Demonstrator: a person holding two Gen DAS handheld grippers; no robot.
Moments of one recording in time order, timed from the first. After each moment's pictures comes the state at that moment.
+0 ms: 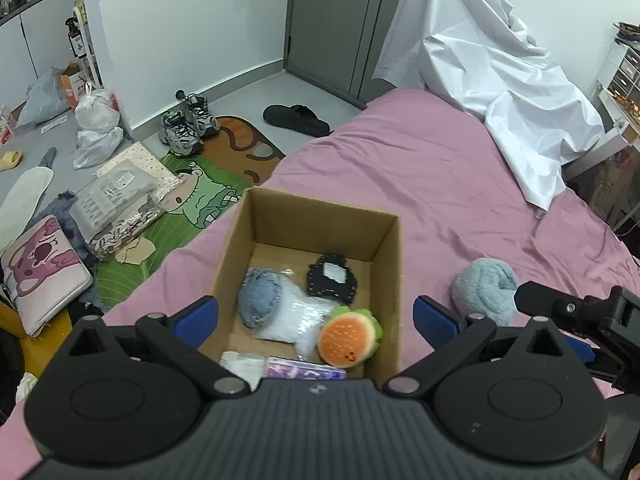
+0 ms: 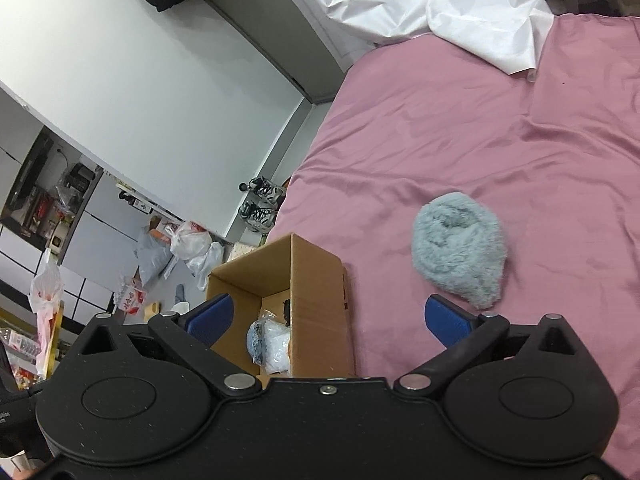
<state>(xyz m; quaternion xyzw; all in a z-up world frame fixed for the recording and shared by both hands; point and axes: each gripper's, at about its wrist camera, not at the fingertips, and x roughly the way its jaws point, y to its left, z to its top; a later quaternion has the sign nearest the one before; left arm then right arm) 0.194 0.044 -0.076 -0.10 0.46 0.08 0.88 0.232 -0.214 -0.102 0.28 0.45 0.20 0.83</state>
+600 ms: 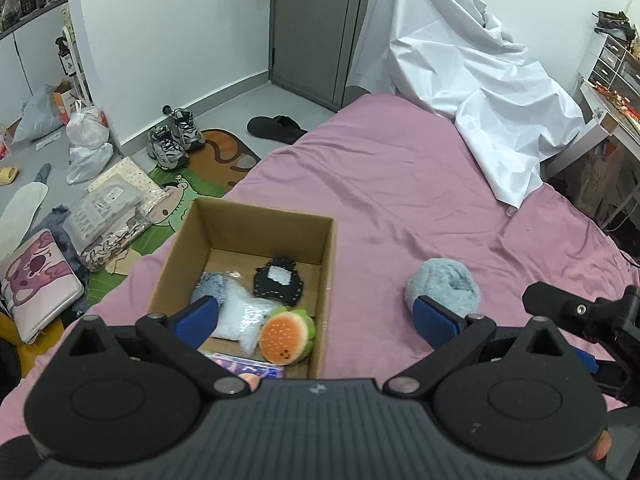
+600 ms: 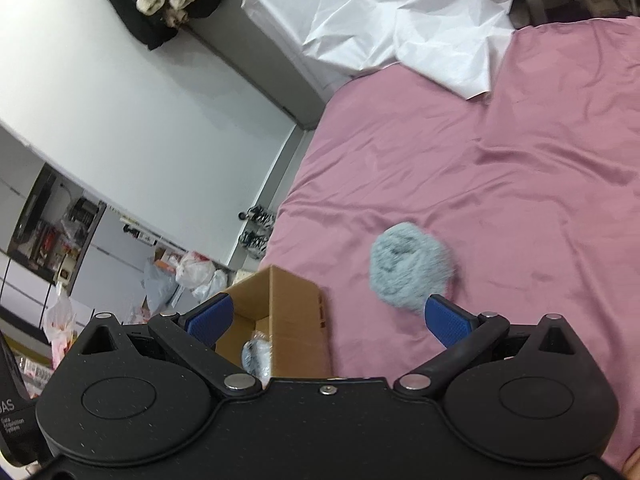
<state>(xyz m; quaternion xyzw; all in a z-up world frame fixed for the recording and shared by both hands) 0.195 -0.018 -0.062 -0.09 0.44 0.08 0.89 0.224 -0.274 -0.098 0.32 0.42 0.17 0.83</state>
